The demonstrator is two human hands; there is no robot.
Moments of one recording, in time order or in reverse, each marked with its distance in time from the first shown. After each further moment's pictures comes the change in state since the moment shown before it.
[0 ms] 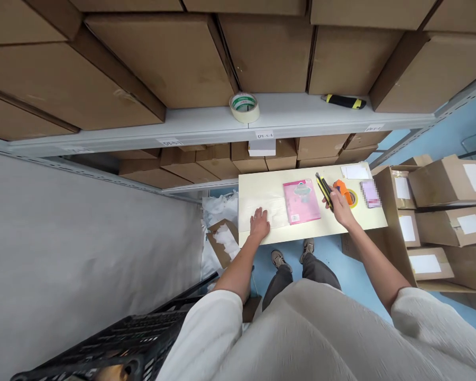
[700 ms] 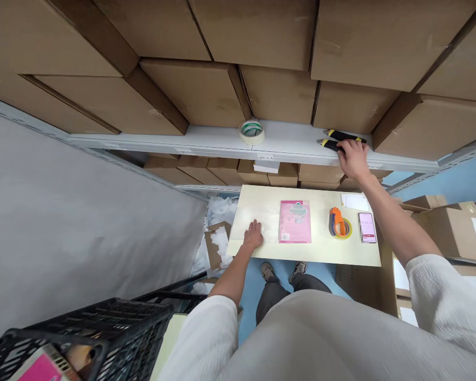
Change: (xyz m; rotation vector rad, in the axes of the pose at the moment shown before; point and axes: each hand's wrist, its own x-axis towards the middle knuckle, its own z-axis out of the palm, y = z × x) left_hand 0.016 0.021 -0.010 -0.061 -0.106 -0.207; right_hand 0.258 -0.070 -0.128 -0.799 0.224 -0.685
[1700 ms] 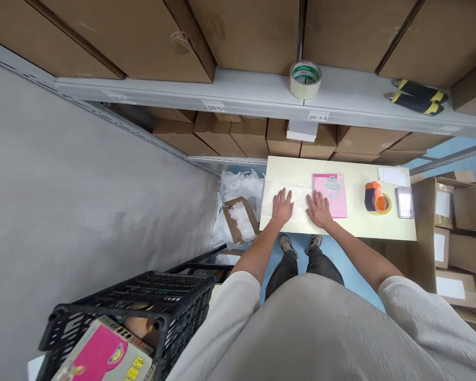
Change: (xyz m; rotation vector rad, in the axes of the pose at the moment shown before) left_hand -0.002 -0.024 0.009 -0.092 0.273 0.263; right_hand -0.250 -0.268 0.201 0.029 -0.794 0.171
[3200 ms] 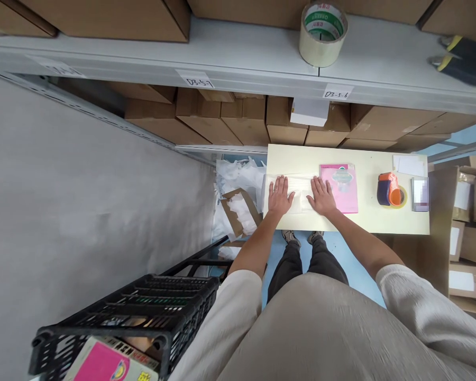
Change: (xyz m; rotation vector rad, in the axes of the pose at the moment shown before) left_hand 0.019 -0.046 0.018 -0.083 0.160 0.079; right_hand 0.055 0.015 0.050 -0.013 0.246 -0.148
